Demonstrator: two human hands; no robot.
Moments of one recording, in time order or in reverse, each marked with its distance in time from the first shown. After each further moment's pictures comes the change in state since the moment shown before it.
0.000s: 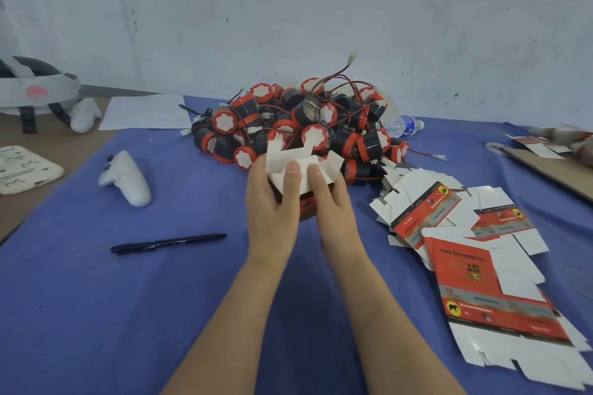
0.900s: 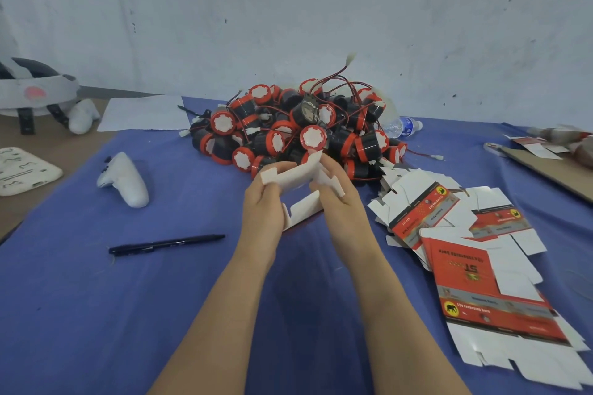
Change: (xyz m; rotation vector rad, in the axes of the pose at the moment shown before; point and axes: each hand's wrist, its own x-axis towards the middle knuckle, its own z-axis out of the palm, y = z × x) left_hand 0.007 0.004 -0.009 -0.038 -0.062 -0.277; right_hand 0.001 -0.013 -0.019 -0.148 -0.103 -0.052
